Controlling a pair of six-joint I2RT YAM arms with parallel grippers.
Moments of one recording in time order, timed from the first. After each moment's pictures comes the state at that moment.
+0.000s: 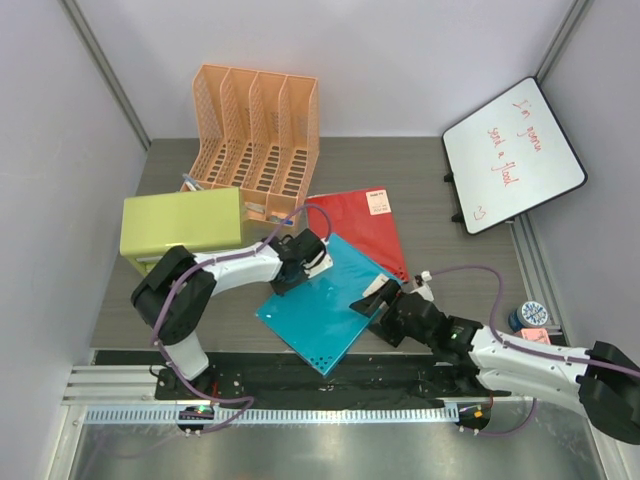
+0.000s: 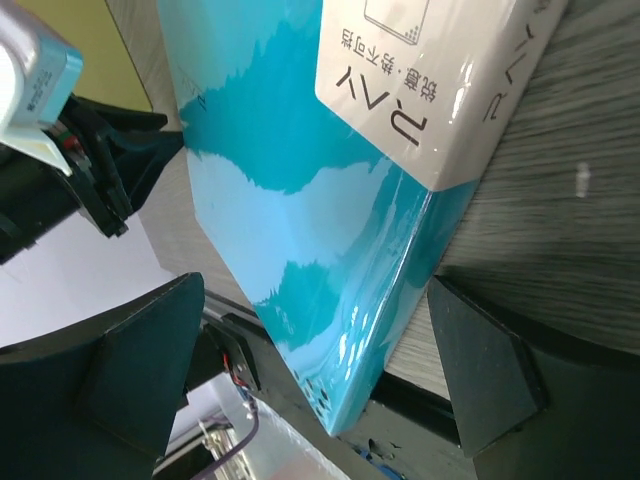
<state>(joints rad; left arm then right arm) -0.79 1.72 0.99 -0.61 -0.27 0.31 0.95 0.84 0.16 0.04 0.15 1.52</state>
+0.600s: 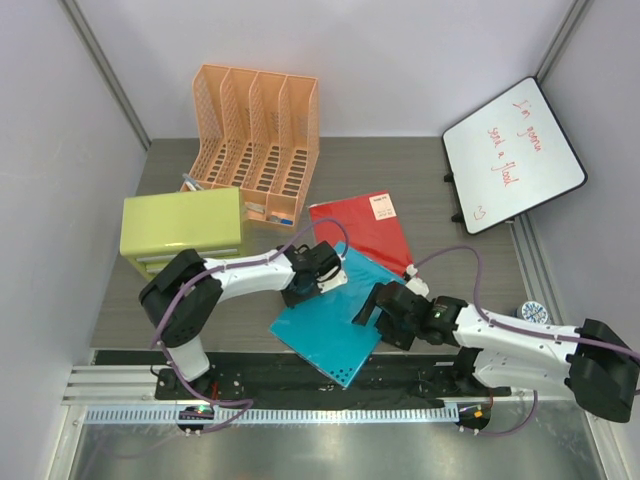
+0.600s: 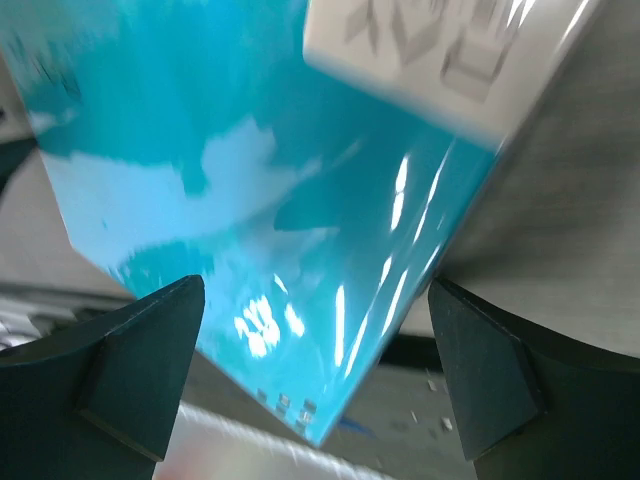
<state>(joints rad) -0.92 1.74 1.03 -0.69 -0.20 0.29 0.99 1.03 0.45 -0.43 0.17 1.42</state>
